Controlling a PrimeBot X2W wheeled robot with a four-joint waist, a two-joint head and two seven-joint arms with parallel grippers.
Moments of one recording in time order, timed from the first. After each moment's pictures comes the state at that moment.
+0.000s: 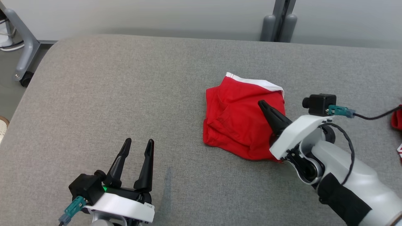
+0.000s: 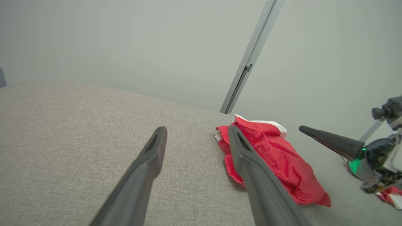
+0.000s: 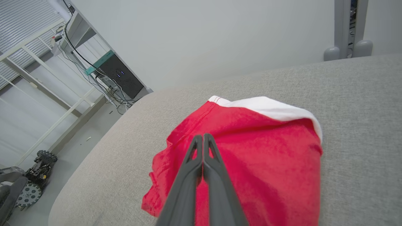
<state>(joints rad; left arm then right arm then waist) -0.07 0.05 -0.19 0.17 -0.43 -0.11 -0.26 -0.79 -0.27 1.00 0.71 1.23 0.13 -0.25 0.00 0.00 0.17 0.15</state>
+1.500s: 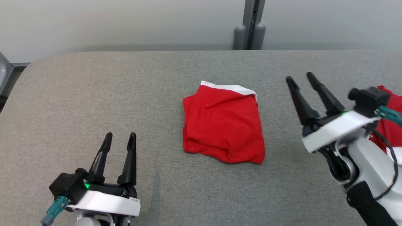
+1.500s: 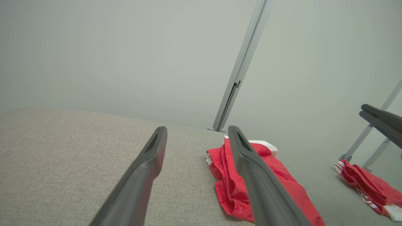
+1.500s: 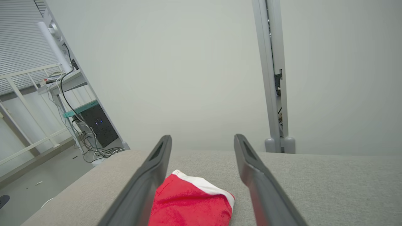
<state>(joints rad) -0.07 0.05 -0.10 0.14 -0.40 -0.12 -0.26 -0.61 -0.33 0.58 0.45 0.83 0.13 -0.26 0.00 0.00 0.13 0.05</state>
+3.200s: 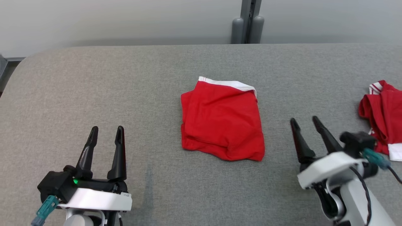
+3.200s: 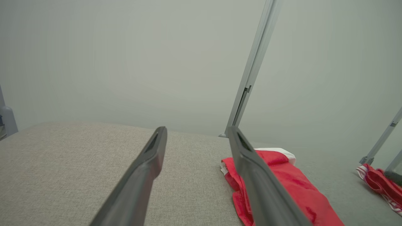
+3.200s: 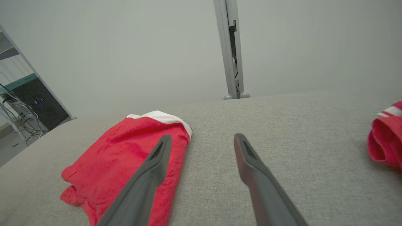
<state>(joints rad) -0.06 0.05 -0.04 0.08 -0.33 -0.10 -0.26 -0.29 -0.10 0.16 0.37 0.37 0.13 -0.17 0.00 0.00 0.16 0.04</state>
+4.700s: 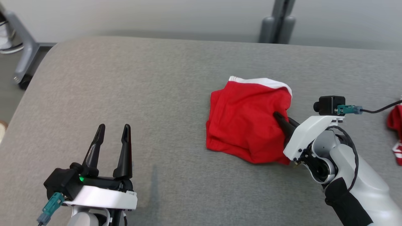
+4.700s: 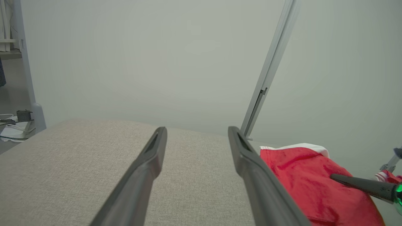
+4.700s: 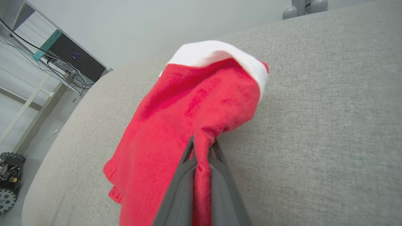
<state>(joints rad) -0.08 0.05 -0.08 0.09 -0.35 -0.09 -0.26 -0.64 -0.15 0.45 0.75 0.82 0.13 0.12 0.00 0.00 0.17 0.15</state>
